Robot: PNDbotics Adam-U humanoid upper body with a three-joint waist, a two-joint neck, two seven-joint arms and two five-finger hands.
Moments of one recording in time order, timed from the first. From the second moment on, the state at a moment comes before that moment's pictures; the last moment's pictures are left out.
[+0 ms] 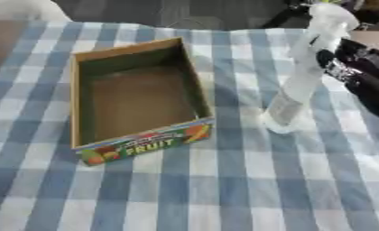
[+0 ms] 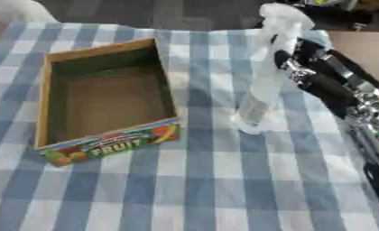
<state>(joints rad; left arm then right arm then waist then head) -0.14 0.23 0.30 -1.86 0.10 0.02 0.14 -0.53 -0.59 0.07 -1.70 -0.21 0.11 0.21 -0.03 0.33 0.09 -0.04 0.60</state>
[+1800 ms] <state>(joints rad) -0.15 0.23 0.29 -1.86 0.10 0.01 0.13 -0.55 -0.55 0.10 -1.67 -0.17 0.11 0.23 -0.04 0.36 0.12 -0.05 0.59</state>
